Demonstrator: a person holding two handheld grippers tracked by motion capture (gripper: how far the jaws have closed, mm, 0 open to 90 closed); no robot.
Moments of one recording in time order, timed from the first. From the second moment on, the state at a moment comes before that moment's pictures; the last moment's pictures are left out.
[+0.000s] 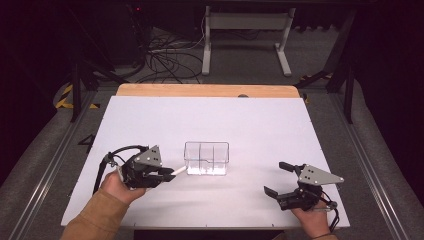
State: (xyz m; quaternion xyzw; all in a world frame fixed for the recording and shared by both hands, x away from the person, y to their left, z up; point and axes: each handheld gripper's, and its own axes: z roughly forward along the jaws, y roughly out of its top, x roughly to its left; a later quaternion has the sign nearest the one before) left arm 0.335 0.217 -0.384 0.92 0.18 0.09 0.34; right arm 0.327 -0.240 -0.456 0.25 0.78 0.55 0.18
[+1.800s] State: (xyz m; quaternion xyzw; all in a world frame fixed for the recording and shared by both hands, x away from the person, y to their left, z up) left arm 0.375 0.188 -0.355 0.74 0.20 0.10 0.64; right arm 0.327 -0.239 -0.462 0.25 0.78 0.54 0.18
